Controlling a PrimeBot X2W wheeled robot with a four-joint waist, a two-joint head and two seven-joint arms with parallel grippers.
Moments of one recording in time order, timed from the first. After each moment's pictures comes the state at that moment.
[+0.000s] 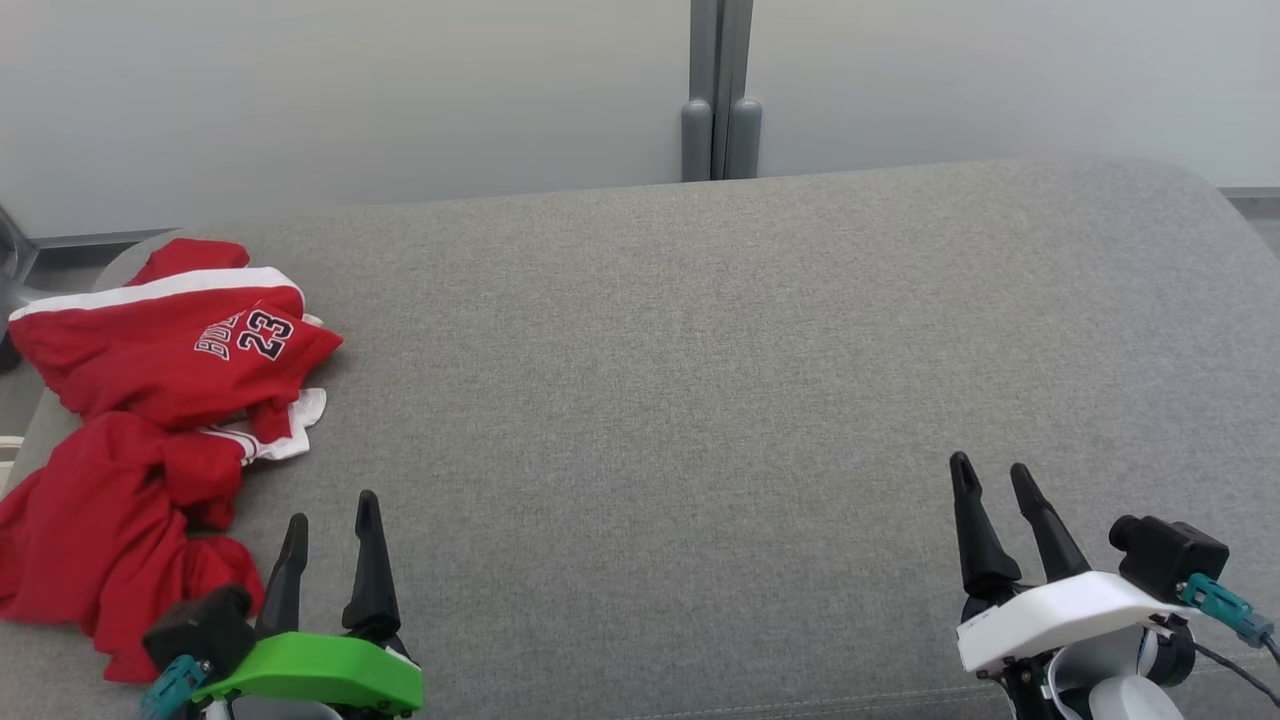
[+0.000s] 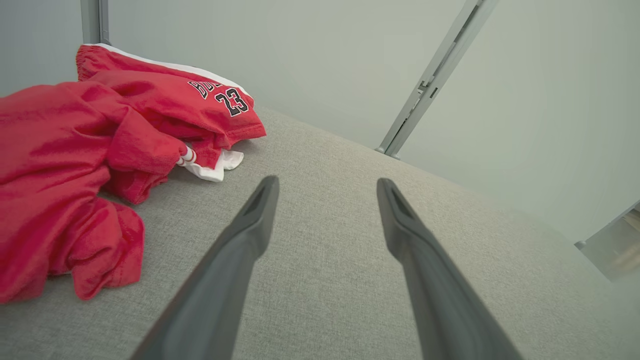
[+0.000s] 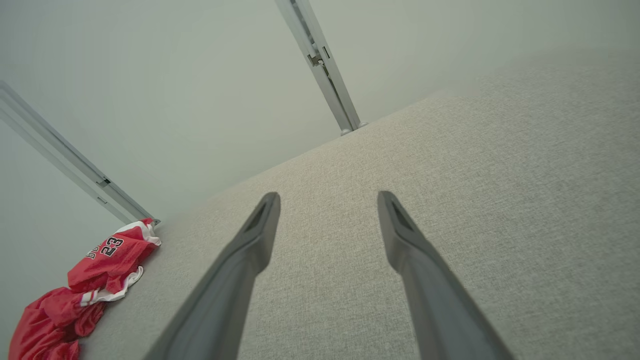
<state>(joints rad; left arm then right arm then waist) 0.01 0.08 -0.11 0.16 -0.56 0.03 -0.16 -0.01 -0.04 0.04 0.14 0.52 0.13 -0.13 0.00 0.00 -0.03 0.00</state>
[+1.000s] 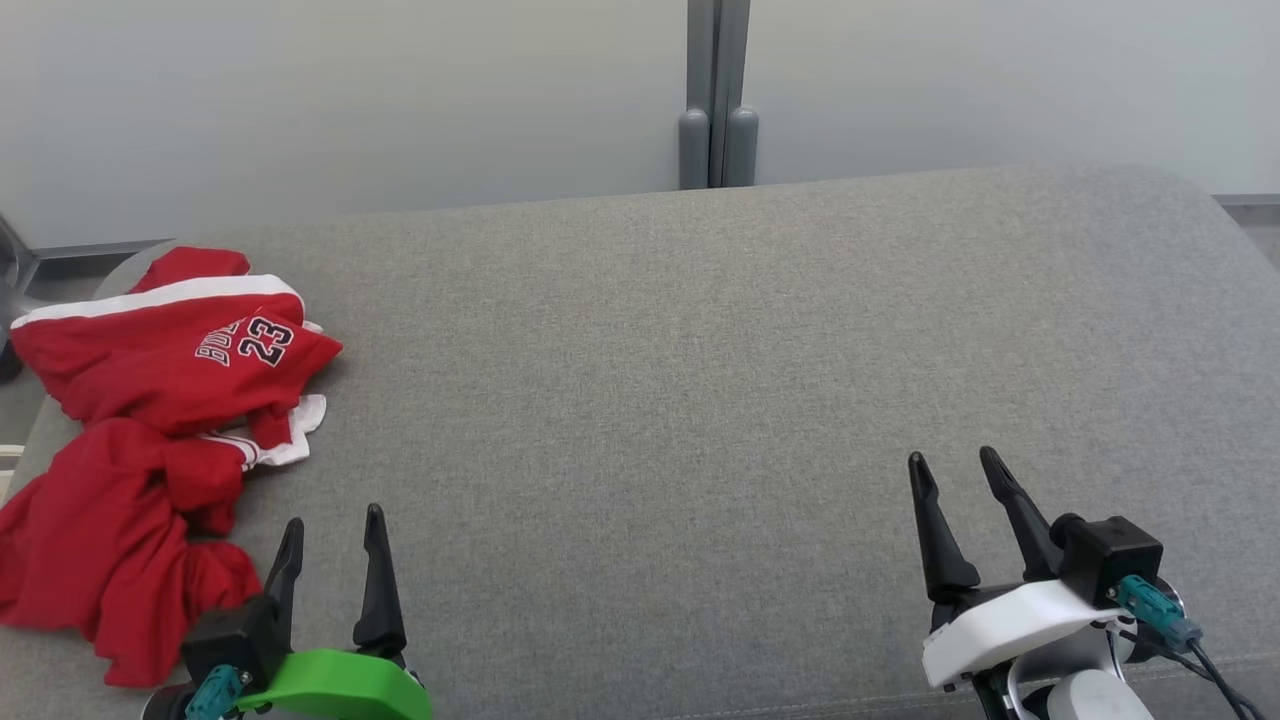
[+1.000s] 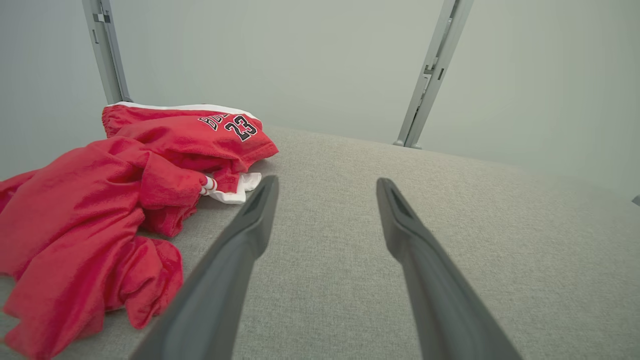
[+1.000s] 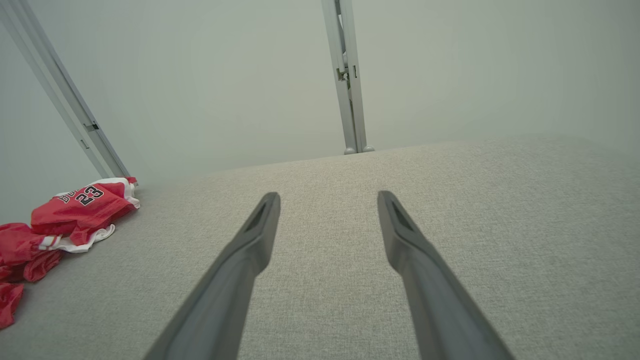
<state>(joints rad) 0.03 0.09 -0.12 0.16 -0.35 0.07 -0.19 -0.03 -0.04 0.10 0.16 0.24 0.13 -0.21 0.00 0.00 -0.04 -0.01</state>
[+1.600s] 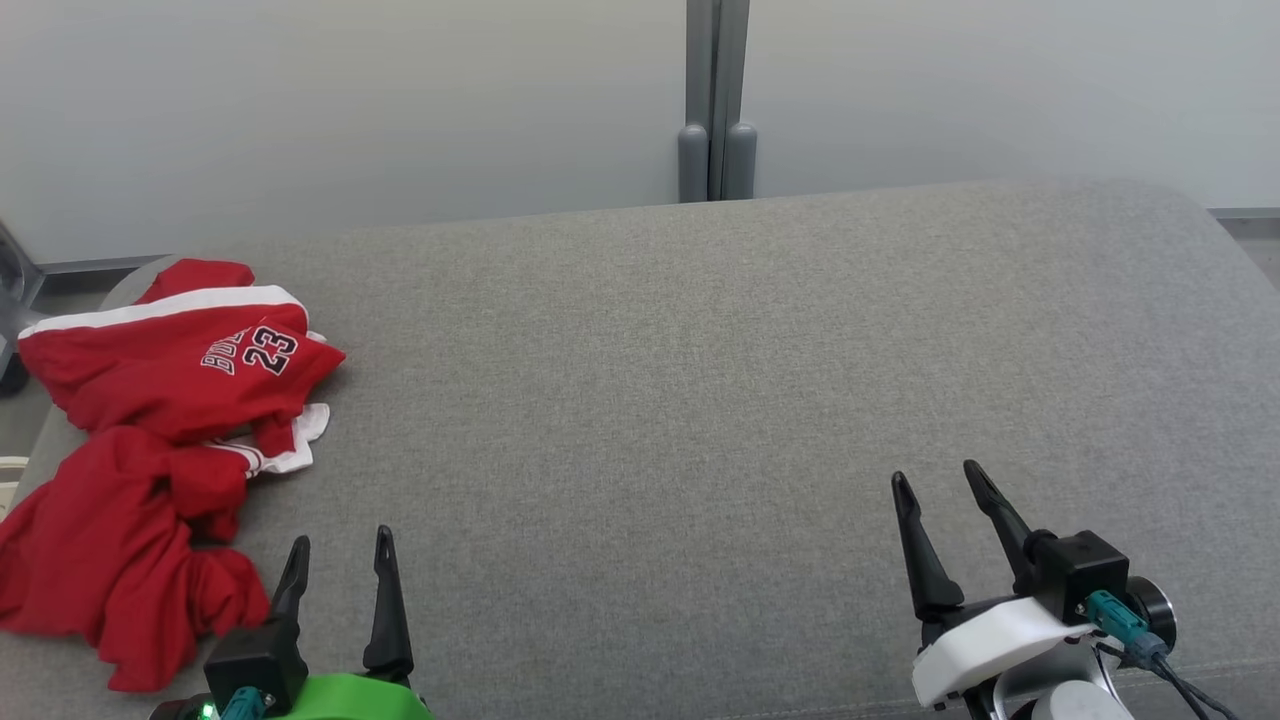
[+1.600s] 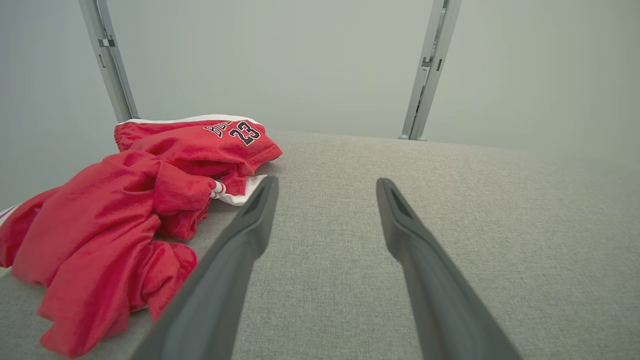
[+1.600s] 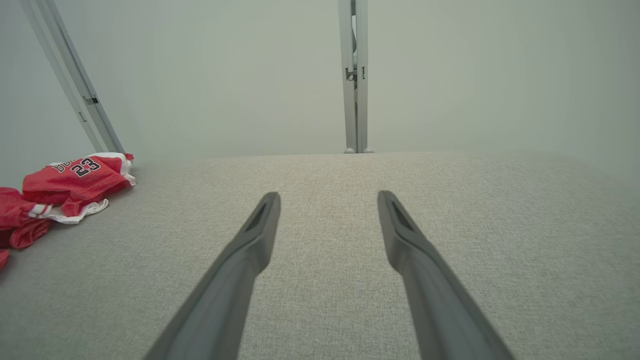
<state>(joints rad) 0.07 0.10 -0.13 0.14 -0.26 0.09 -0.19 -0.03 -0.05 0.11 0.21 0.14 0.13 -0.25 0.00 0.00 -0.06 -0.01</state>
